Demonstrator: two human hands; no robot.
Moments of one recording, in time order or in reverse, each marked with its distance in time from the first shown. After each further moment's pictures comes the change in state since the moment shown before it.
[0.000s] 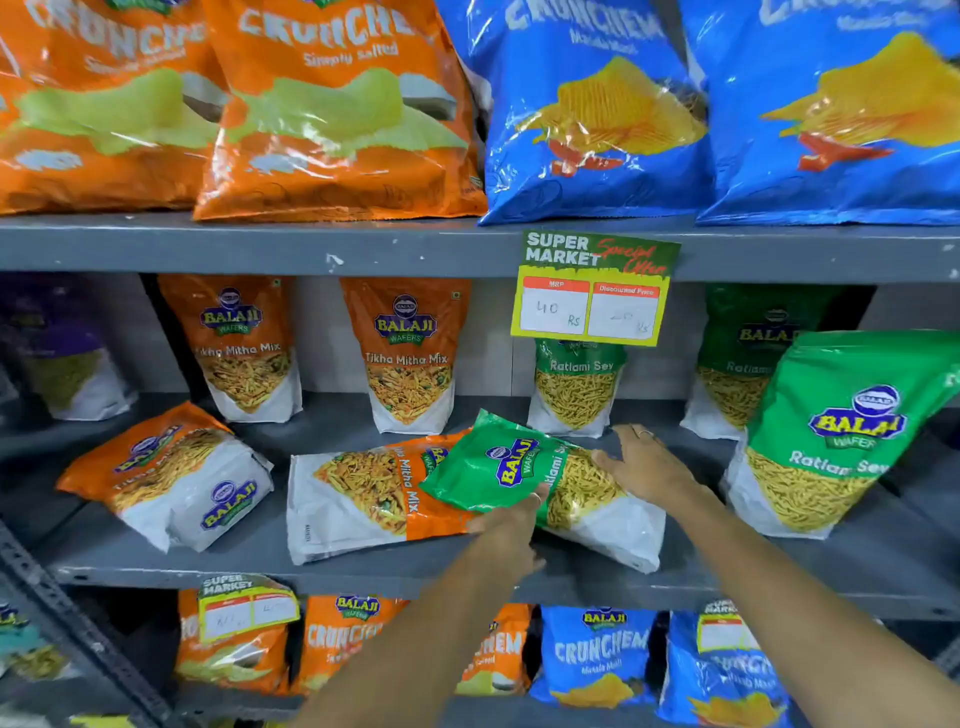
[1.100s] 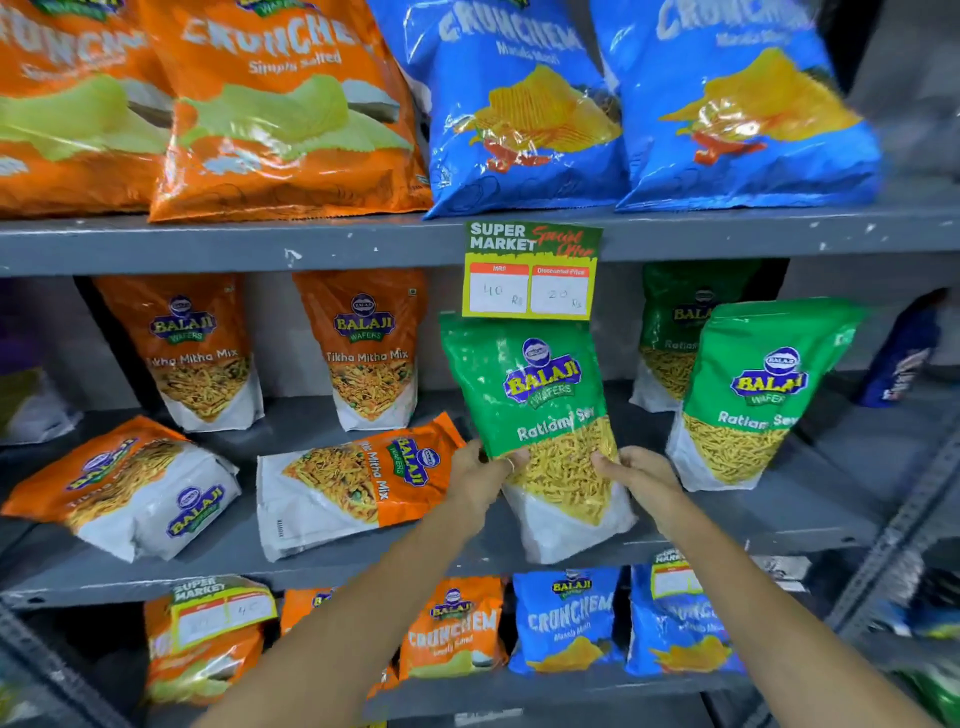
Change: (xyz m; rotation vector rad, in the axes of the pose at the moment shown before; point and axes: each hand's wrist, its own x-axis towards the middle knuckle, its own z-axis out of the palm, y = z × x) left_hand -0.014 0.013 0.000 0.191 -0.141 0.509; right_hand -0.085 0.030 0.007 0.953 0.147 0.183
